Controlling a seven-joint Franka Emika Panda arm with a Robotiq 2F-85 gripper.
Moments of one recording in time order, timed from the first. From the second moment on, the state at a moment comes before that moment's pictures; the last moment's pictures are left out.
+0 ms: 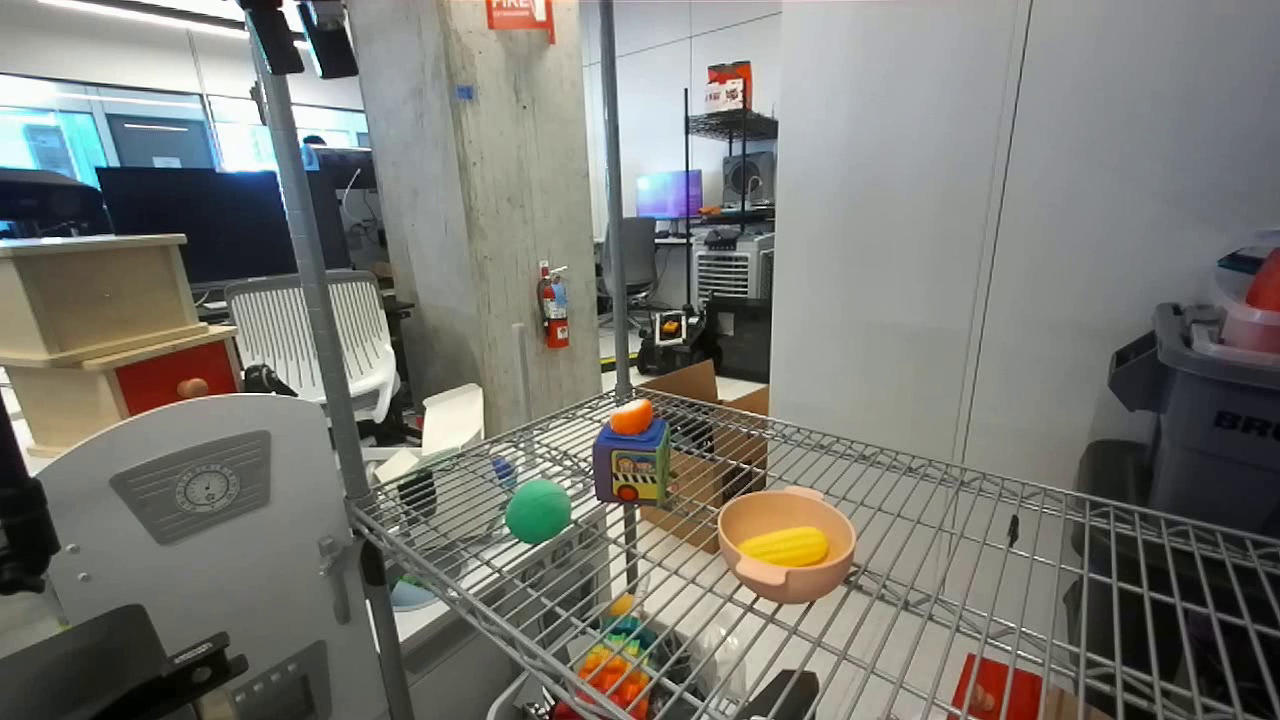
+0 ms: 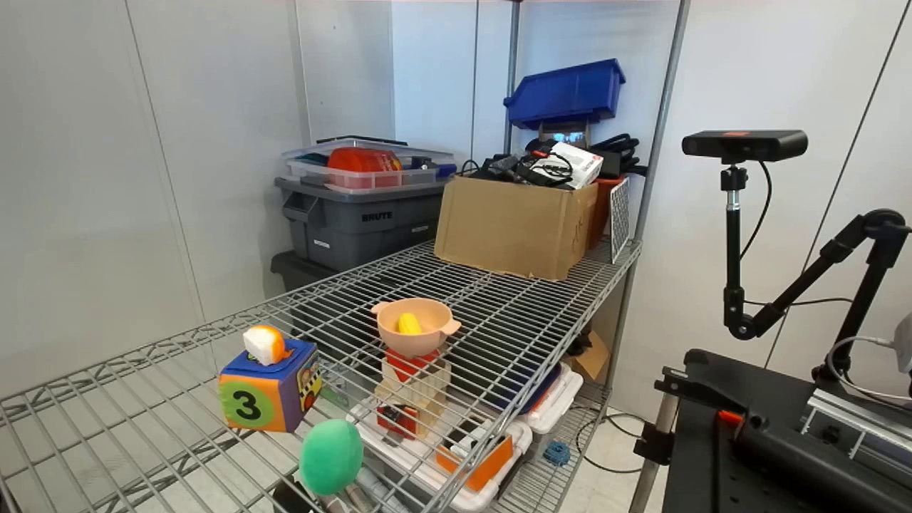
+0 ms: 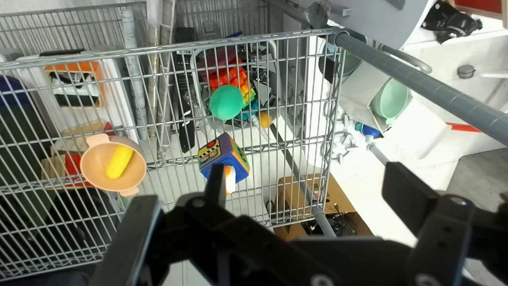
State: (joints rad) arm 0.13 -0.36 0.15 -2.36 0.20 2.28 0.21
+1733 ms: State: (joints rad) arm -0.05 0.71 -0.11 -1.45 0.66 2.46 0.69
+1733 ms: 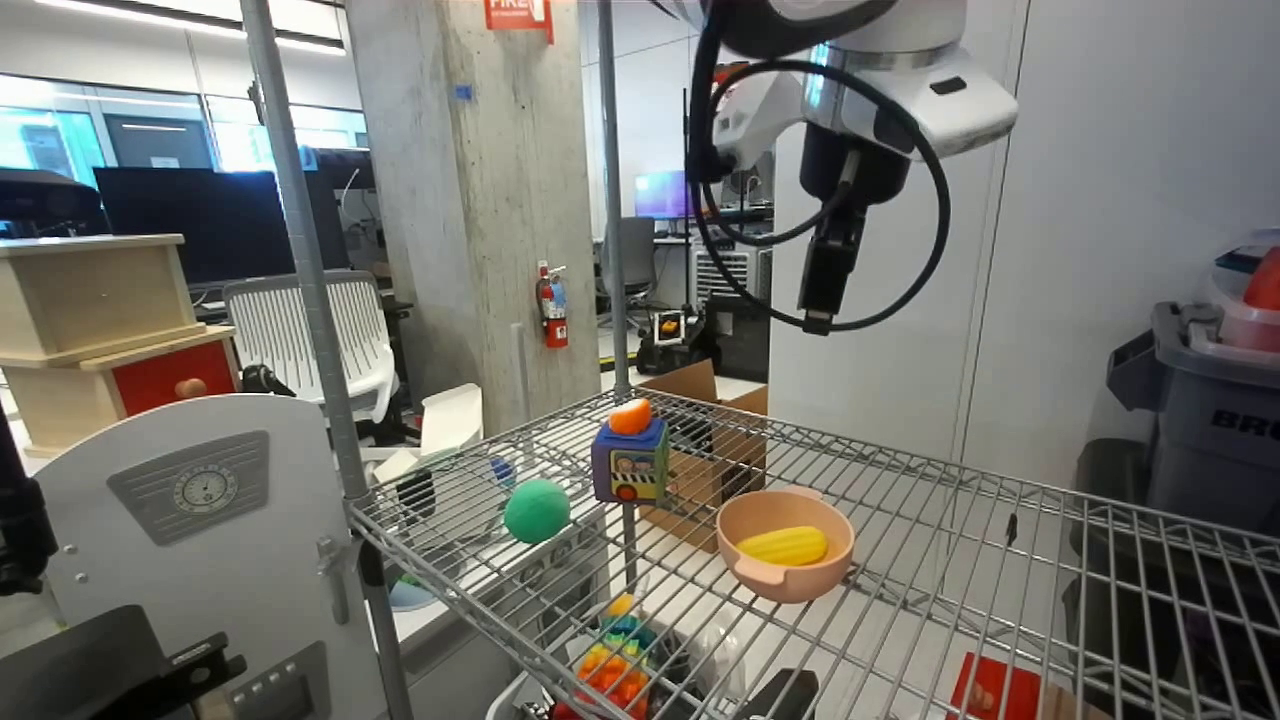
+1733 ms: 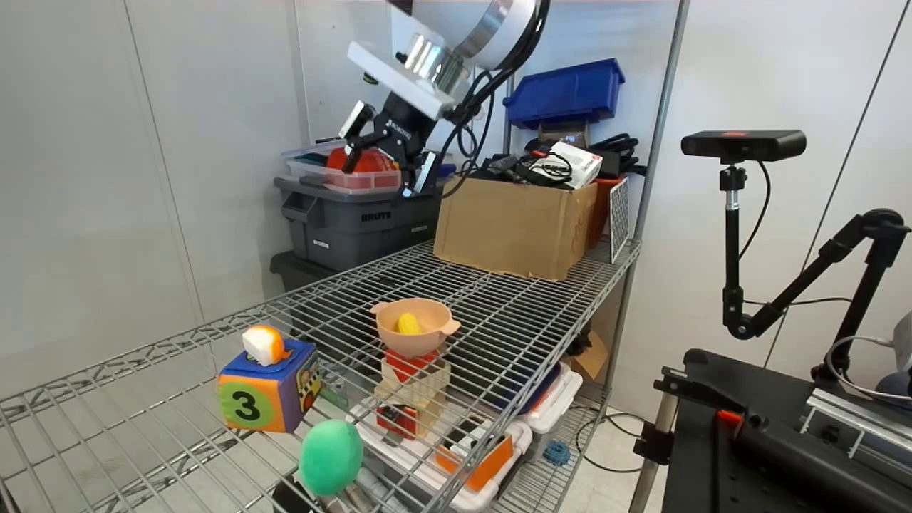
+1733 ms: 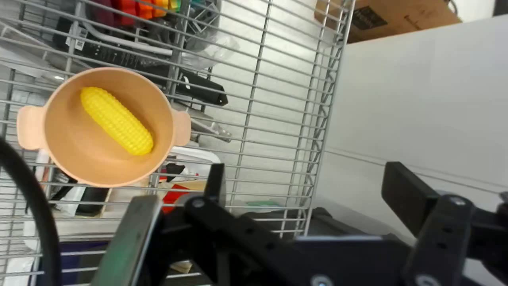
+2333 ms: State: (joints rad) arm -0.06 0.98 -0.15 -1.23 0.40 2.30 1.05
